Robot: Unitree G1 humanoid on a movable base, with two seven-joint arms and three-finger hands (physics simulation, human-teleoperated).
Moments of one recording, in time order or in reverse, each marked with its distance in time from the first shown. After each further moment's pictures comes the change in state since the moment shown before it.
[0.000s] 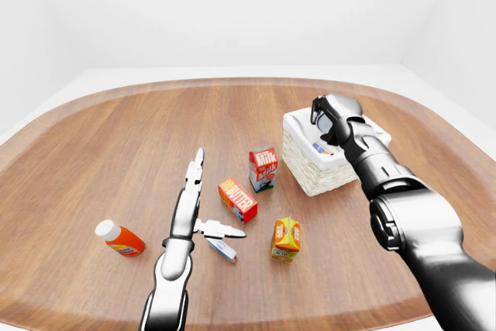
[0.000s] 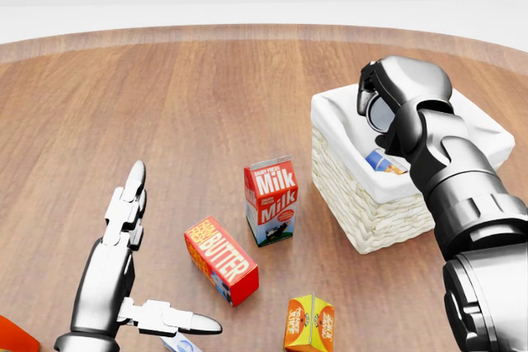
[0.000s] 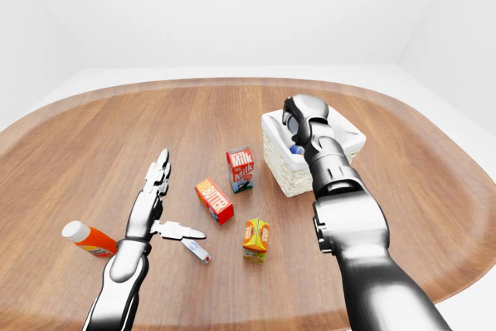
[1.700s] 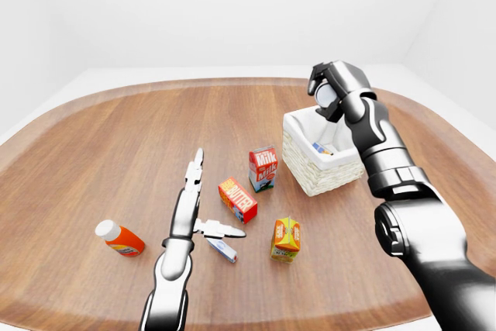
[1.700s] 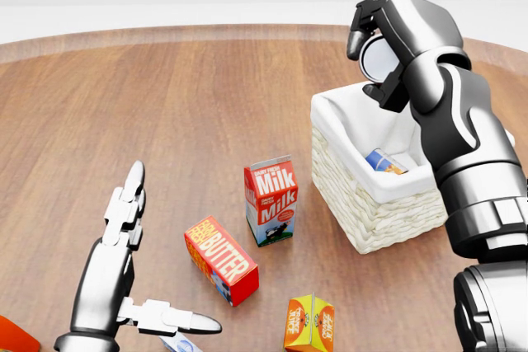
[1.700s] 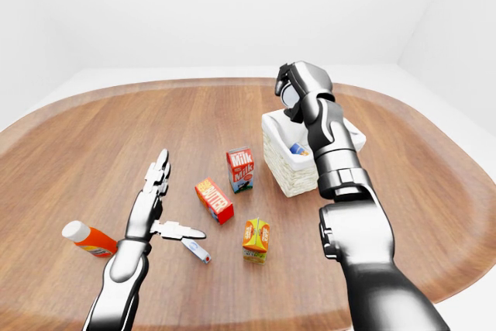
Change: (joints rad) left arm -0.001 0.000 0.001 0.002 0.001 0.000 0.004; right arm 0.075 -0.026 -0.045 -0.433 0.183 0.006 0.164
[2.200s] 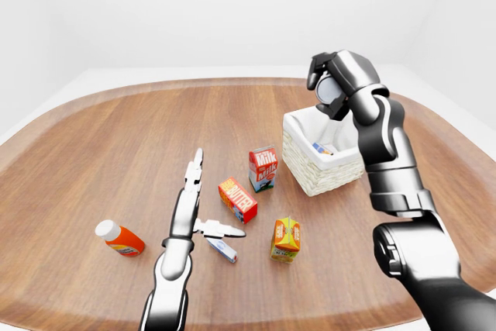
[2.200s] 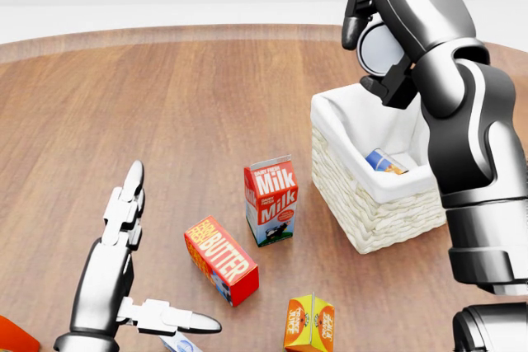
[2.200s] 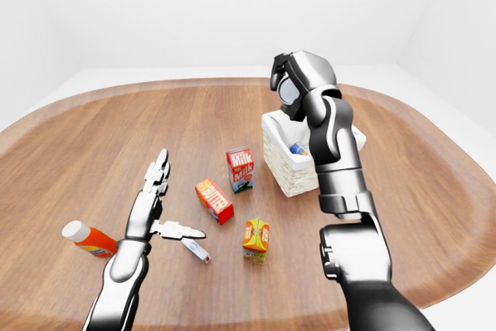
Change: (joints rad) left arm -0.001 0.000 0.001 0.002 0.000 0.000 0.004; right arm 0.172 0.026 -0.039 -0.518 -0.020 0.100 0.229
